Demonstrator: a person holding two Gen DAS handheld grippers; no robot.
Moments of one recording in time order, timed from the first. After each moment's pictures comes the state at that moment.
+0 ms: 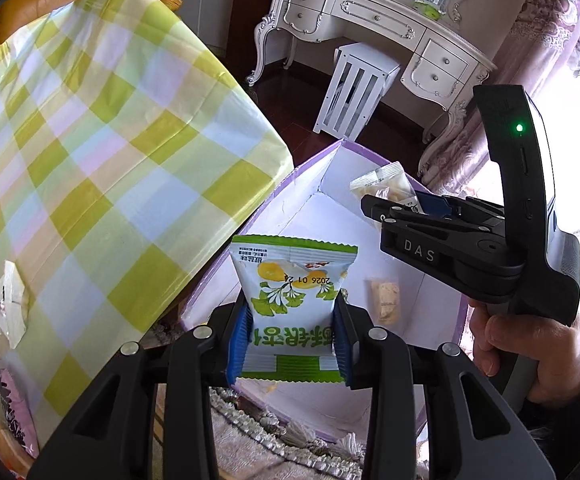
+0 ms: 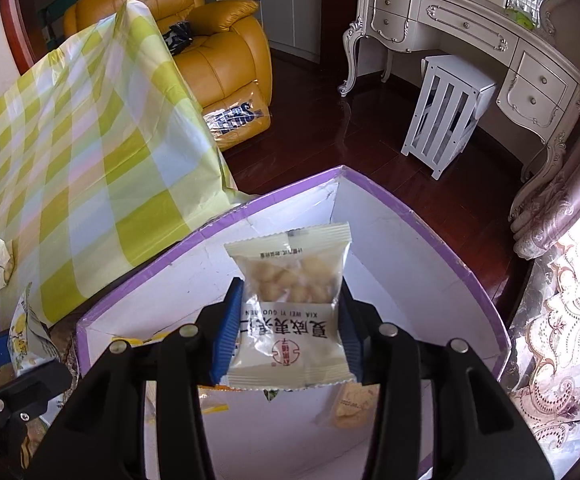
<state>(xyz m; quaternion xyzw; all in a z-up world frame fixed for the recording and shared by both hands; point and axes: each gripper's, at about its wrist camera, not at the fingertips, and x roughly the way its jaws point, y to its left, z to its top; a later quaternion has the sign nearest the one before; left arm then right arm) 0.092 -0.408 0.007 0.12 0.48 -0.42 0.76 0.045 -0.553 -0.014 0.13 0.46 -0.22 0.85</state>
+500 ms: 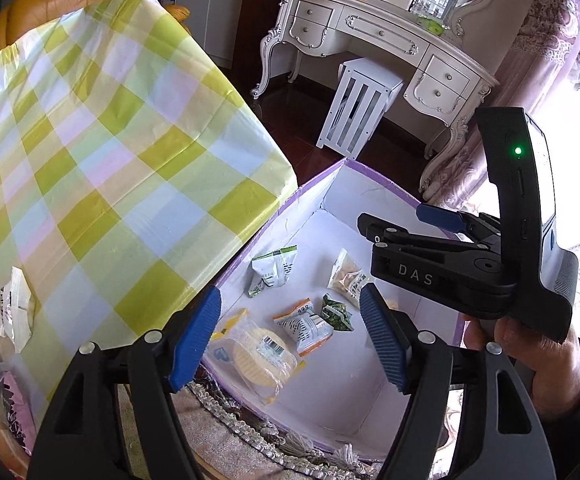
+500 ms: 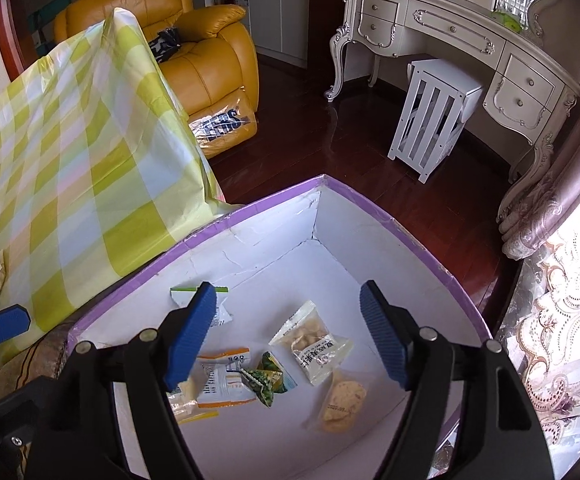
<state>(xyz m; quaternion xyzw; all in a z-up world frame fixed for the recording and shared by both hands) 0.093 -0.403 0.017 0.11 0.47 -0.41 0.78 0.045 -0.556 -0.008 0.12 0.46 -0.24 0.85</state>
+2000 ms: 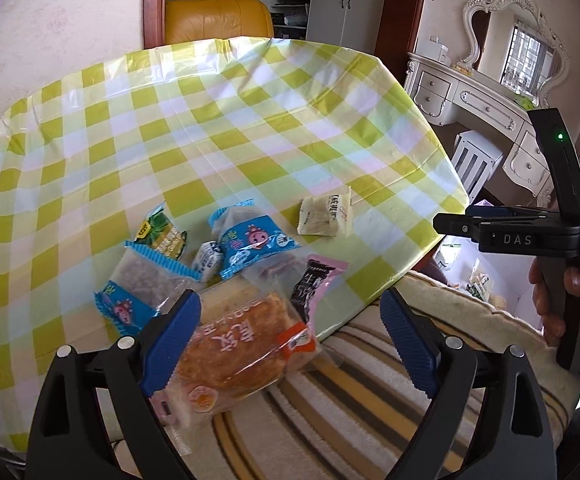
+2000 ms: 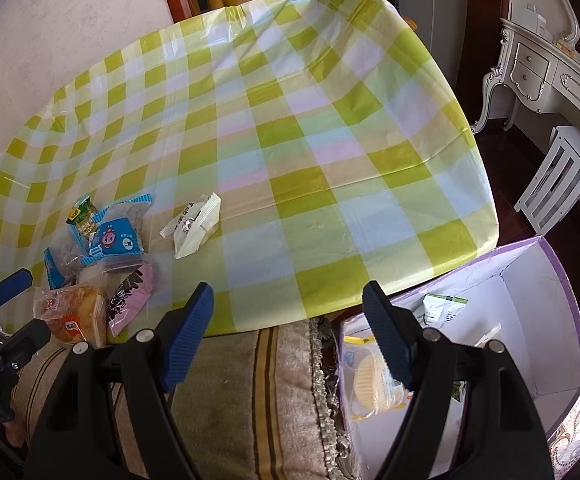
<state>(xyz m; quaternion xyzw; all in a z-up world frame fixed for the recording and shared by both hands) 0.088 -0.115 0.046 0.05 0.39 -0.24 0.89 0.102 -0.360 0.033 0.08 0.46 -0.01 0.88</state>
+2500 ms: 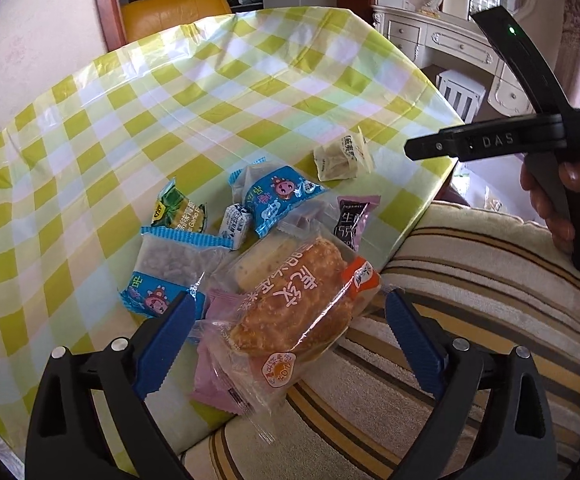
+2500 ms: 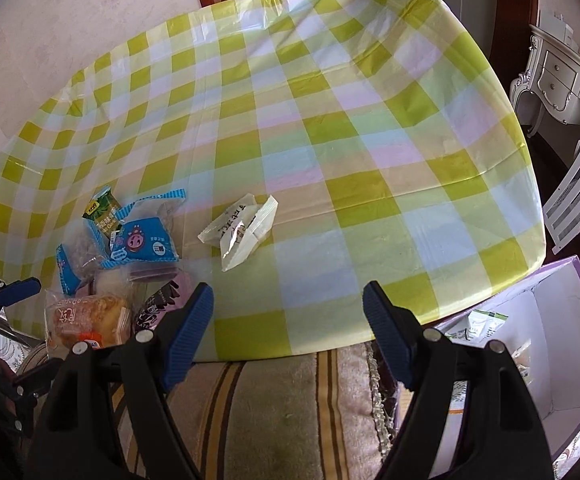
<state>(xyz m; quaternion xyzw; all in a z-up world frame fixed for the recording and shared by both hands) 0.094 -0.095 0.020 0.17 0.41 -0.28 0.85 0.131 -0.320 0.024 0.07 0.47 0.03 0.88</state>
